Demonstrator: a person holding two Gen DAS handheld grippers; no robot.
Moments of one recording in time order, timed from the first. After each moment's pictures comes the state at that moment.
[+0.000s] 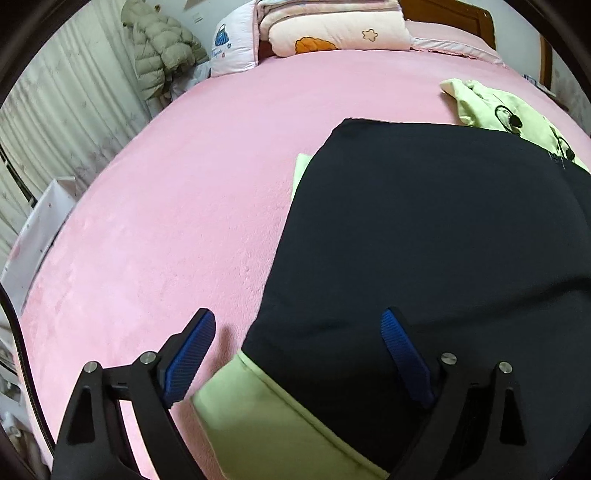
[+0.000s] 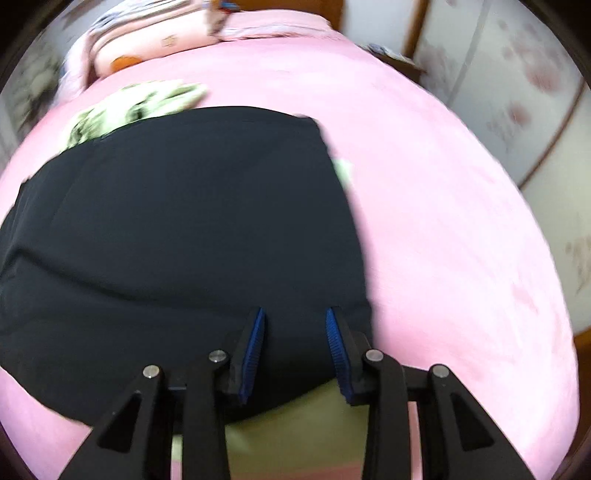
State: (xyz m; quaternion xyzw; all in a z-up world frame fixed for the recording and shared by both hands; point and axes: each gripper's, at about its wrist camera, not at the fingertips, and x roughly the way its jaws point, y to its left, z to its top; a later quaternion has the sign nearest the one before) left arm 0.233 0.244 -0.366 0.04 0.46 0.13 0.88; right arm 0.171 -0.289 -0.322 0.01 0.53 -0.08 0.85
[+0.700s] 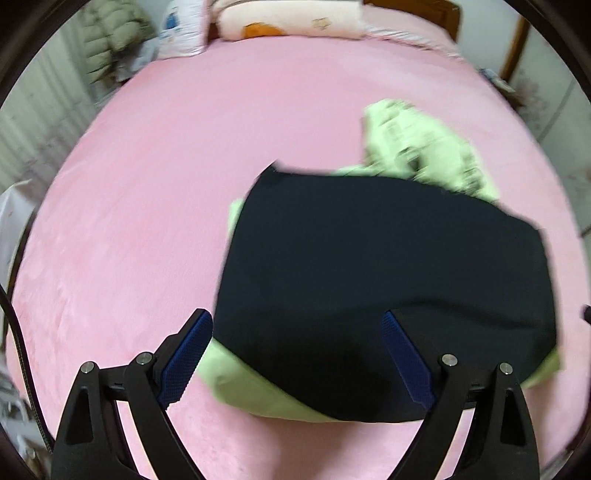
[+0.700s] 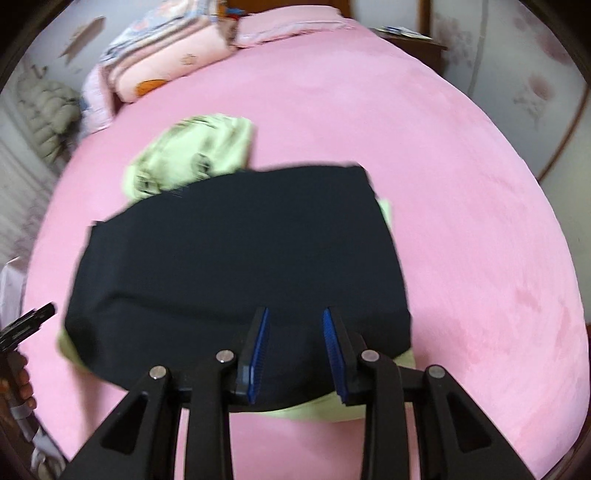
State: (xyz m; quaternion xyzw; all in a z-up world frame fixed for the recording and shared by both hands) left arm 0.247 0.209 -0.233 -0.02 0.54 0.00 0.84; right arm 0.184 -0.251 -0.193 0.10 0.55 0.01 0.83
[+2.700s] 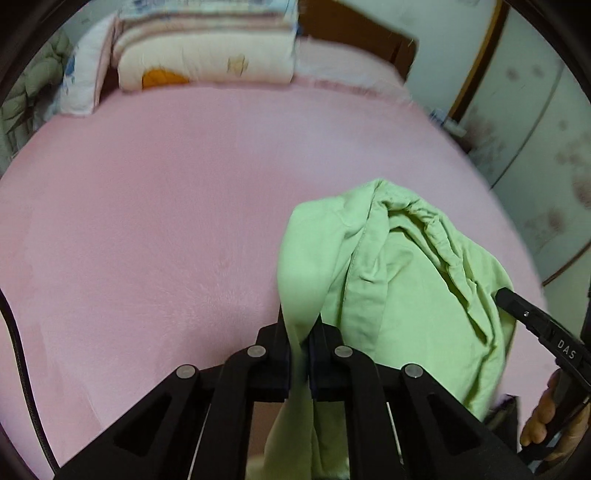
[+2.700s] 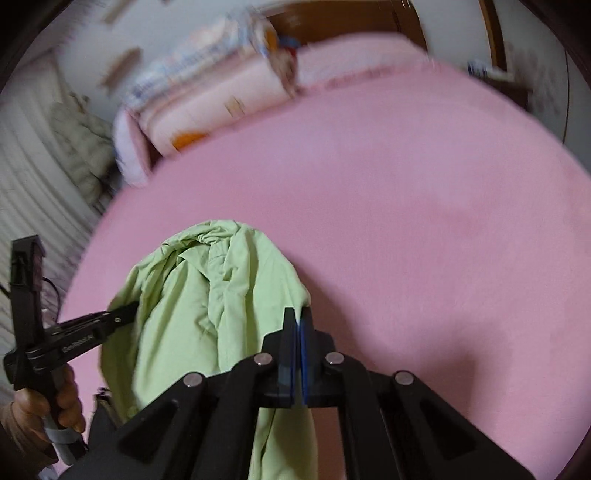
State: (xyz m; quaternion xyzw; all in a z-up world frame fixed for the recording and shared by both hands) left arm 0.523 0.135 -0.268 -0.06 0.44 -0.13 0.88; right arm 0.479 -0.203 -0.234 0.14 0.42 0.11 0.89
